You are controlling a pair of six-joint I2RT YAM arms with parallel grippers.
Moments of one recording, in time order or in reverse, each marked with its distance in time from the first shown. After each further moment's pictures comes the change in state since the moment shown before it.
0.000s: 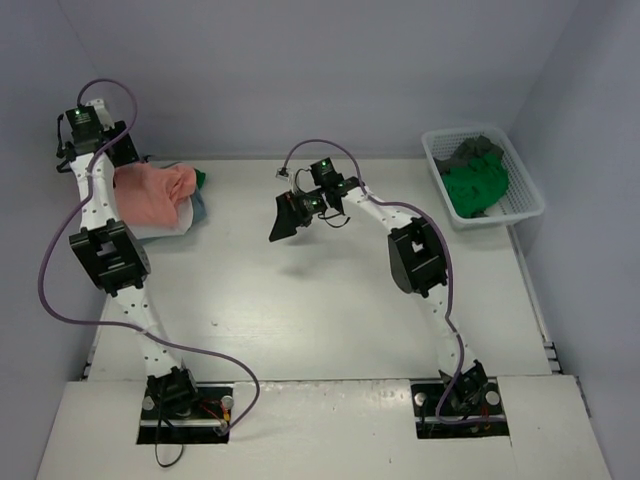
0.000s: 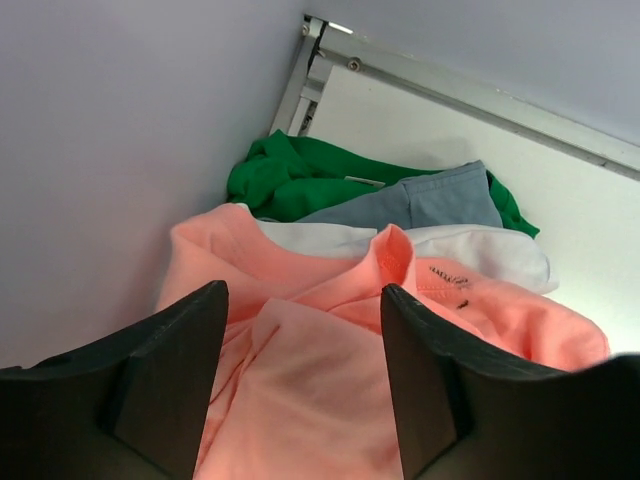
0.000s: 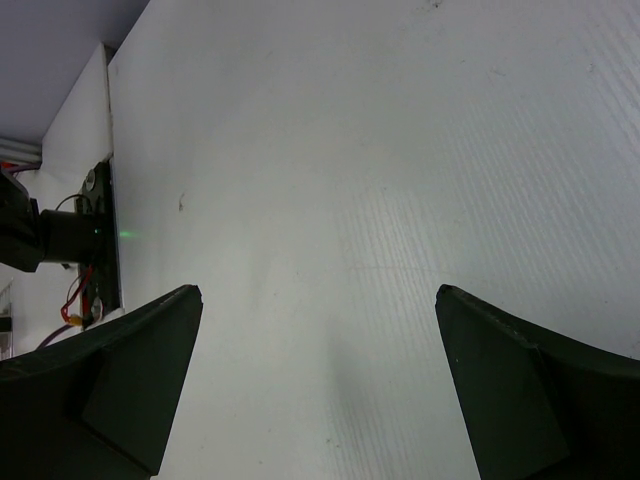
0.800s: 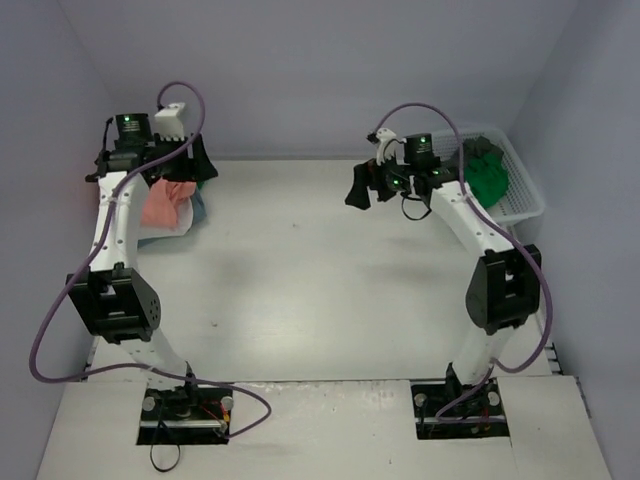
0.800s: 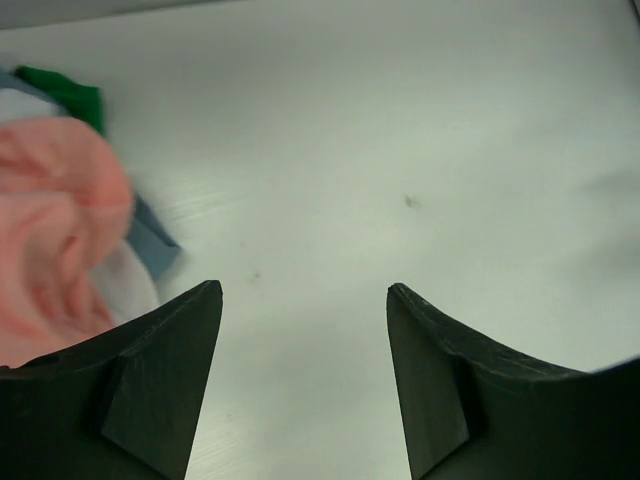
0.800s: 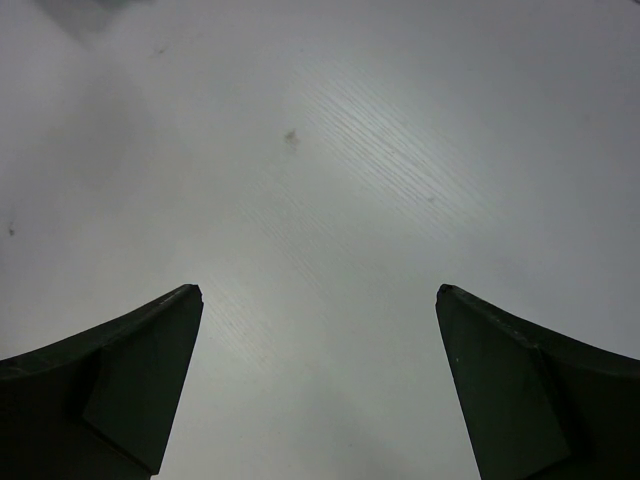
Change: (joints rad) left arm -0.247 -0.563 -0.539 -0.036 0.422 0.076; right arm -0.274 -0.598 -0.452 0.000 0.354 -0.157
